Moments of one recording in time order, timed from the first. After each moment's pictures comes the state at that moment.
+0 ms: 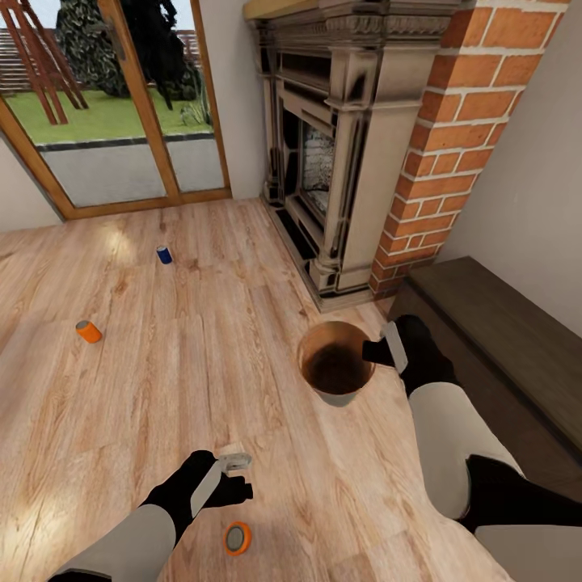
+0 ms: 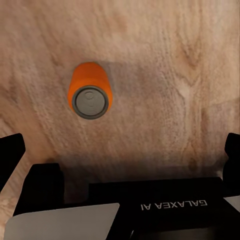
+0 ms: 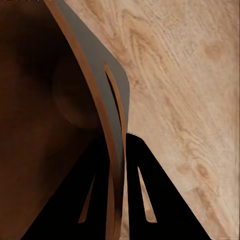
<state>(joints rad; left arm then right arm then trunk) -0.68 -0.10 -0.09 -0.41 0.25 0.71 0.08 -1.08 0.12 -0.29 -0.74 0.03 1.05 -0.17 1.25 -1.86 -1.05</state>
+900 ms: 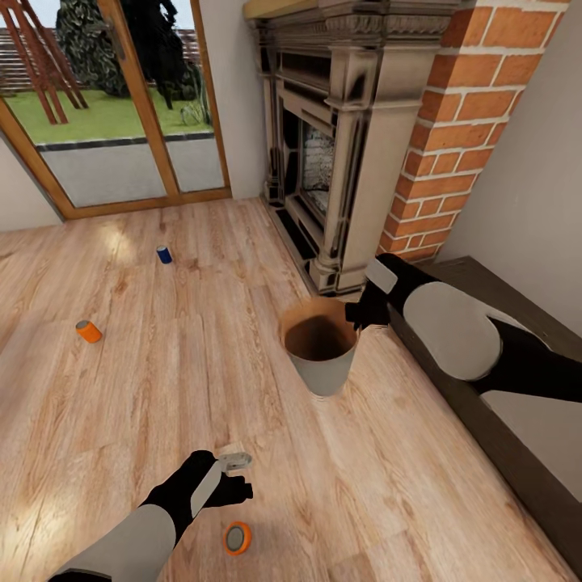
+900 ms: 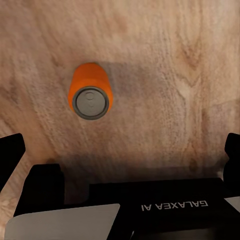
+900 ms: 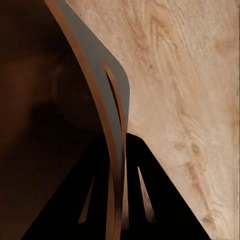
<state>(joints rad) -0.68 -0.10 -0.09 -0.41 0.24 0.71 0.08 -1.60 0.10 -0.38 -0.04 0.02 1.05 -0.33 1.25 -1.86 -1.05</state>
